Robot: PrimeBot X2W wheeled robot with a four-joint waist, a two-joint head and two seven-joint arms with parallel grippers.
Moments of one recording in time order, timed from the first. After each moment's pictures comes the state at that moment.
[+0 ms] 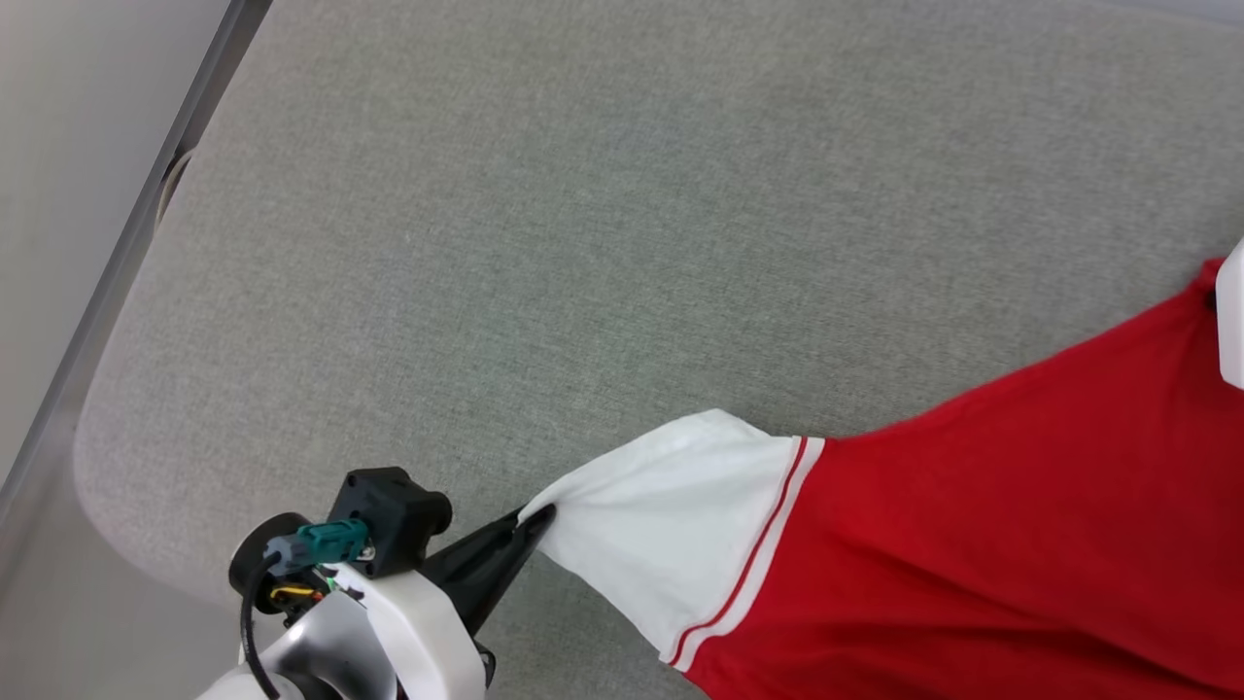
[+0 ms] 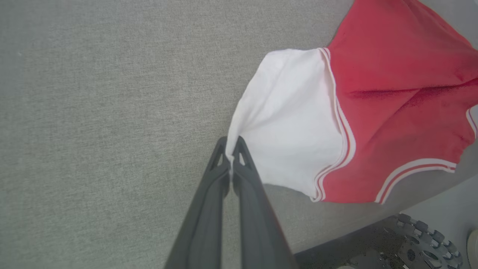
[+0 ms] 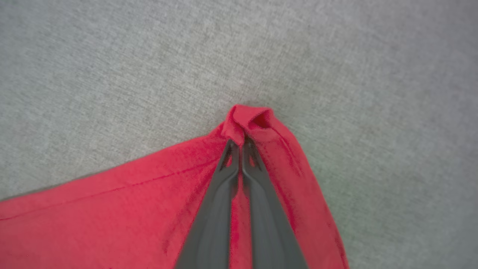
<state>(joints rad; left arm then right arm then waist) -0.21 0.69 -0.65 -0.40 -0.74 0.12 0.31 -0.66 -0.48 0.01 0.29 0.32 0.13 1.06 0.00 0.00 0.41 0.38</state>
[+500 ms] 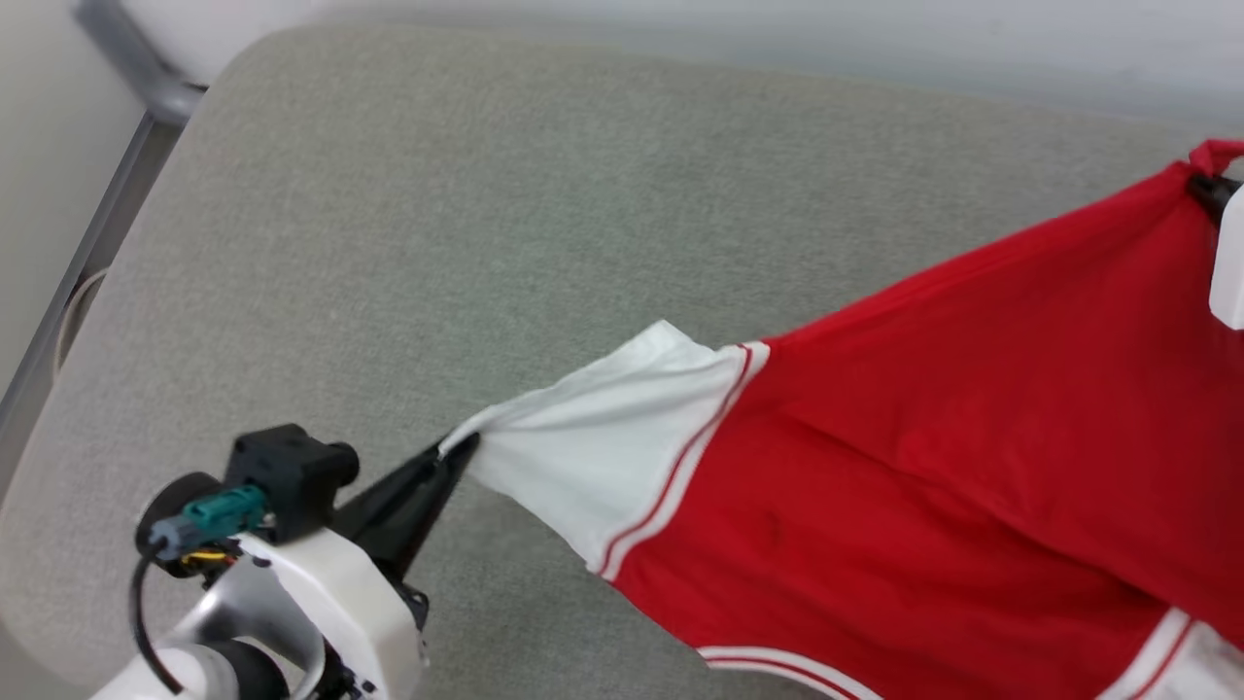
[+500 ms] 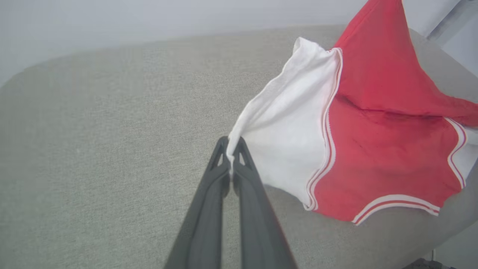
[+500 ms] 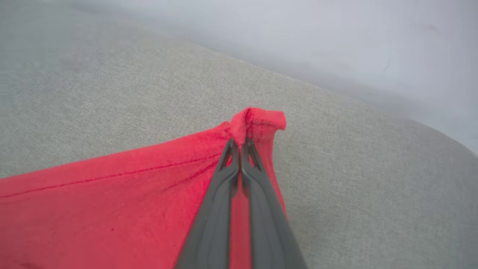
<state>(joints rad) -0.21 0.74 -0.55 -0.43 -0.73 0.18 0.24 -0.72 -0.48 0.05 0.29 0.39 0.13 0.78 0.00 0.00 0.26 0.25</state>
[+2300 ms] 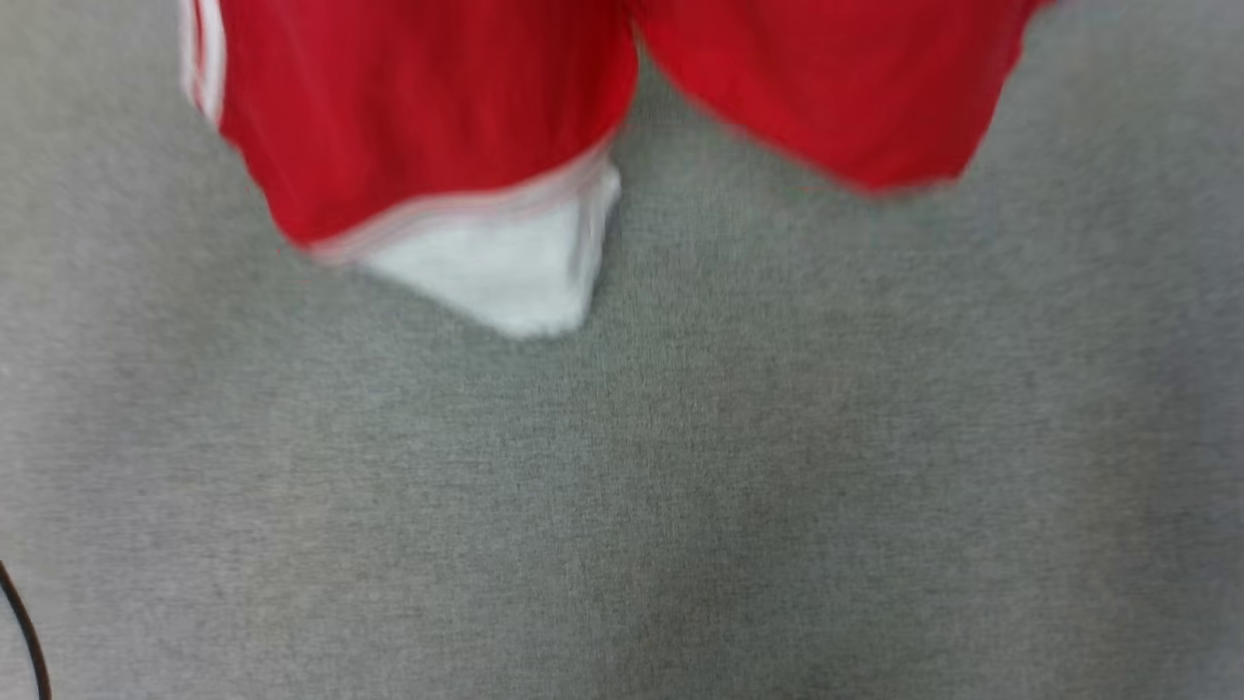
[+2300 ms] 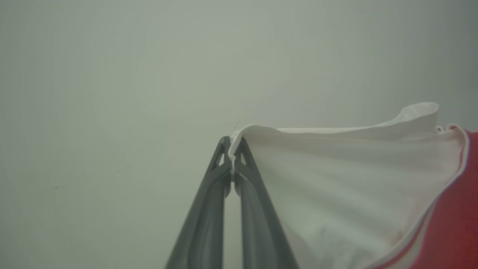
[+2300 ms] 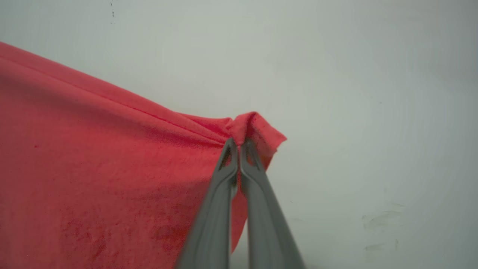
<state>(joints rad) -1.19 0.88 -0.19 -0.19 -0.61 0.11 0.01 -1.06 -0.27 -0.11 -0.12 0.29 0.13 0.50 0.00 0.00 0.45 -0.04</state>
